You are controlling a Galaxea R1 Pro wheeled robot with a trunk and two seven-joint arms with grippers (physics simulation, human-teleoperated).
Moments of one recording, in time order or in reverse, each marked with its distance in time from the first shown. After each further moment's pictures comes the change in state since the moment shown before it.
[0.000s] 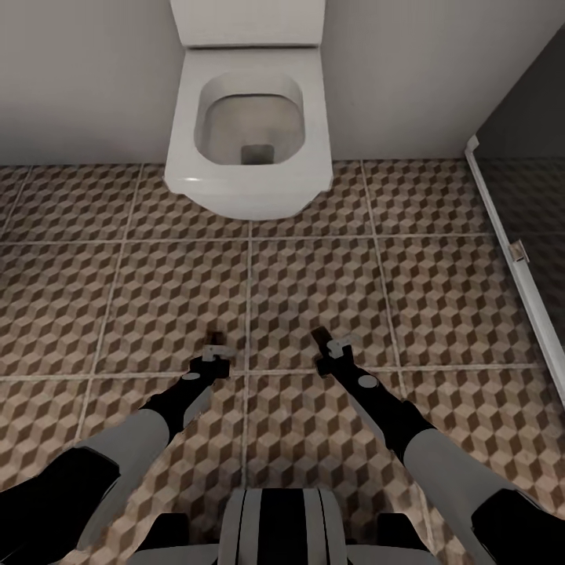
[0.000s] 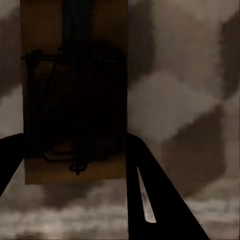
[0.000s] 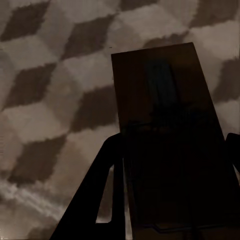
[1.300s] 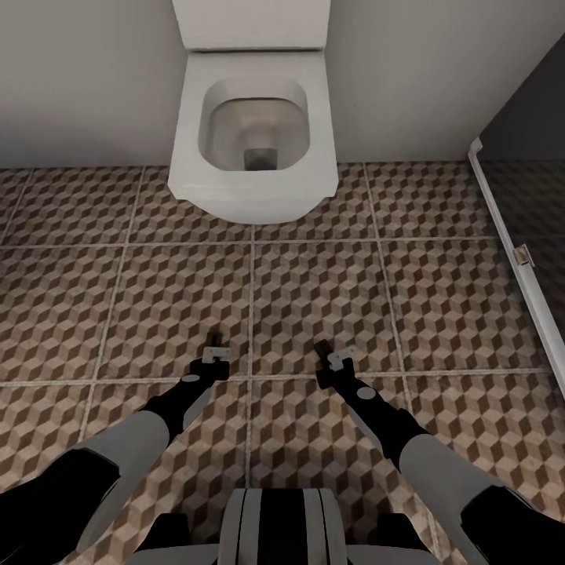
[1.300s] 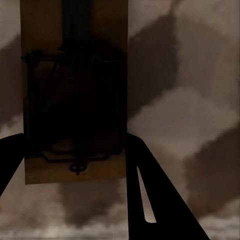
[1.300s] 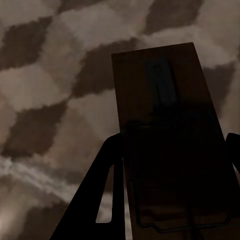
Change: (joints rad) left arm 0.005 0.000 0.000 0.005 -0.001 -0.001 -0.001; right arm 0.000 0.028 0.001 0.134 0.006 -0.049 -0.010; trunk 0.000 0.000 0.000
